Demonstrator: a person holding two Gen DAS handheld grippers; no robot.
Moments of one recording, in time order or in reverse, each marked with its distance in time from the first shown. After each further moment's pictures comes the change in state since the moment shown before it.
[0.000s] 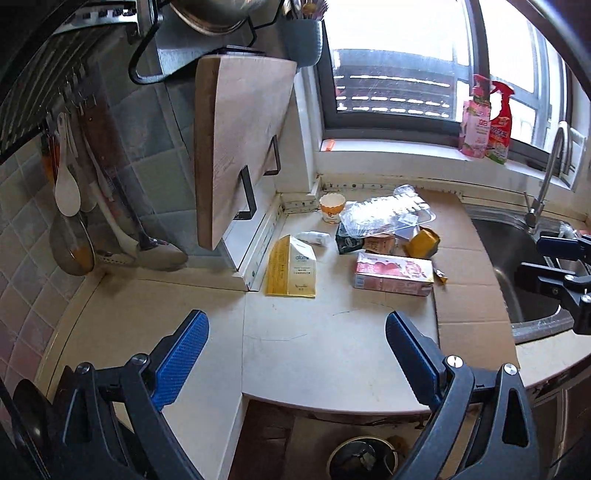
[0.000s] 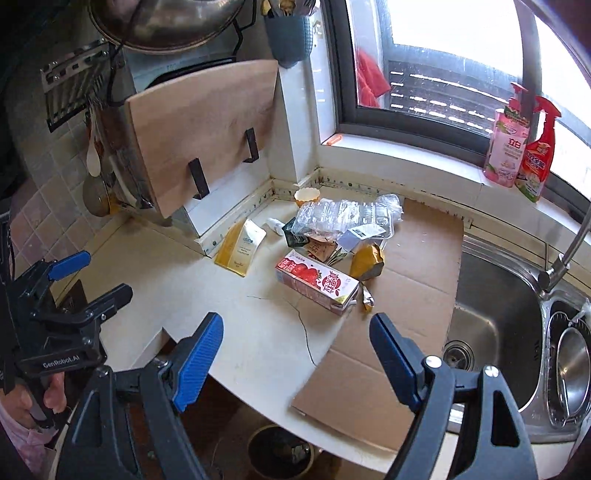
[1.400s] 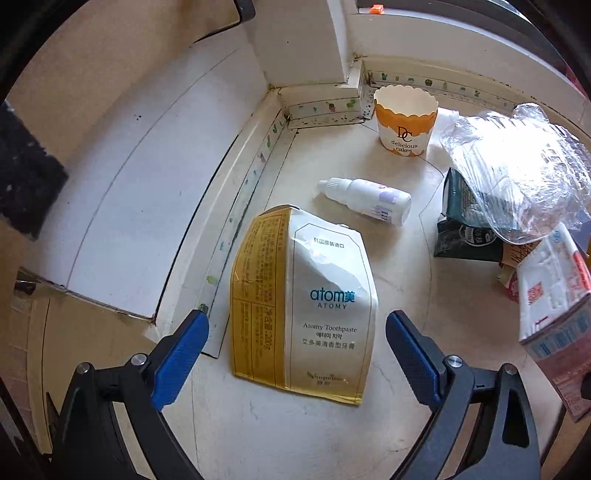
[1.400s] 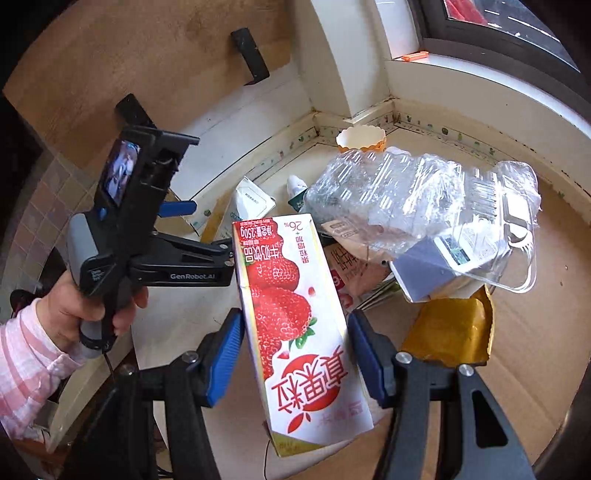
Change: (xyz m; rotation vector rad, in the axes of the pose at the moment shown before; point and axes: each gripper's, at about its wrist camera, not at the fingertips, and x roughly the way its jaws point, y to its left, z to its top) left arm 0.318 -0.011 0.052 0.019 0.369 0.109; right arm 0.223 -0.057 0.056 -0.108 0.190 0.363
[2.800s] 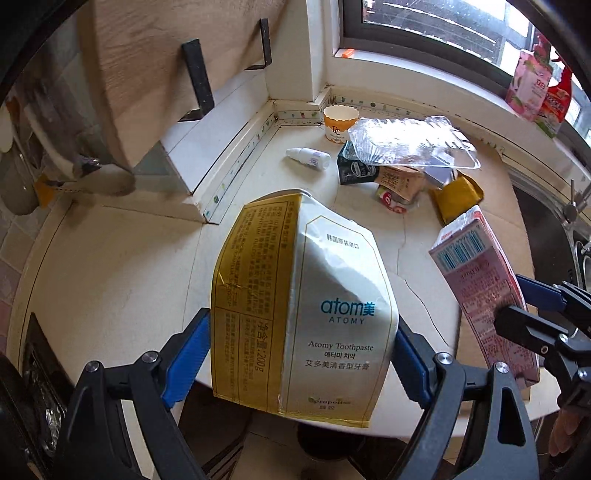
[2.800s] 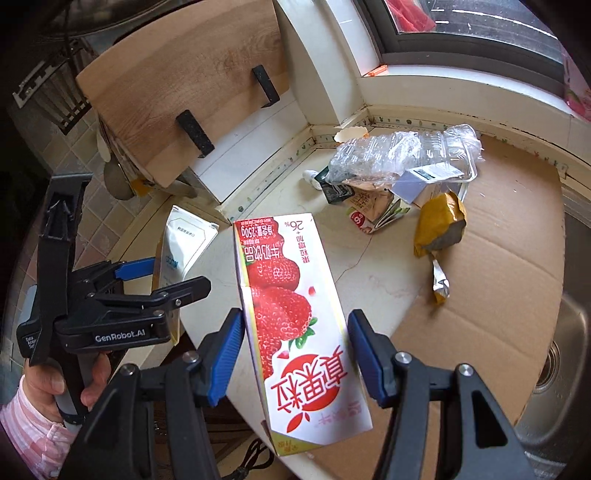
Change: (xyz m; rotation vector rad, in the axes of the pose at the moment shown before) left arm -0.162 -0.005 -0.140 -0.109 -0.069 -0.139; right arm -0.084 0.063 -0.095 0.156 -0.125 -0.024
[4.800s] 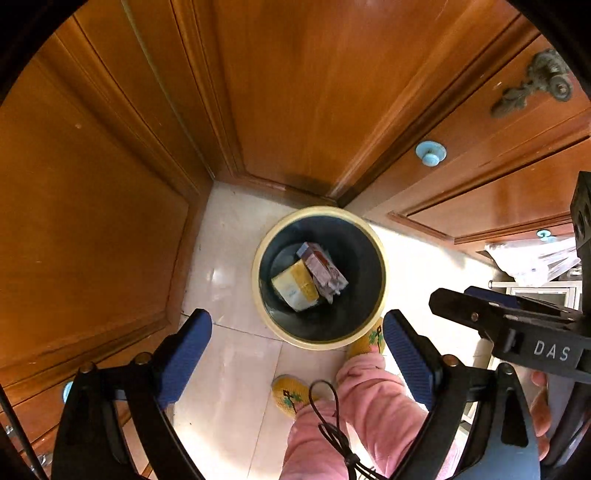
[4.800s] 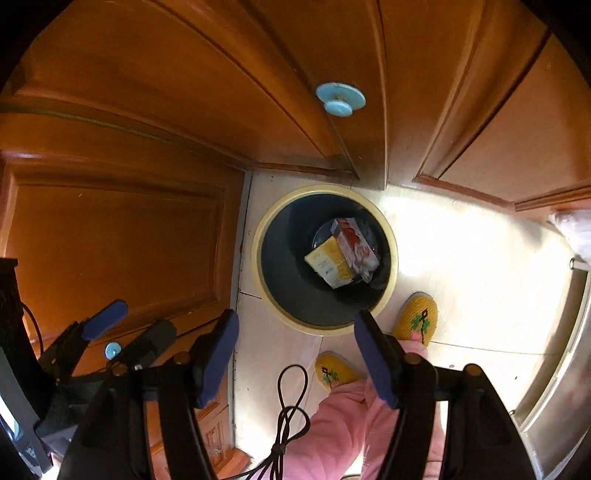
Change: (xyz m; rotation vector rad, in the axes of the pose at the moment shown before) left arm 0.230 0.017 -0.408 0.018 0.396 -0.184; right arm 0.222 -0.047 -0.404 0.498 0.498 -0.195
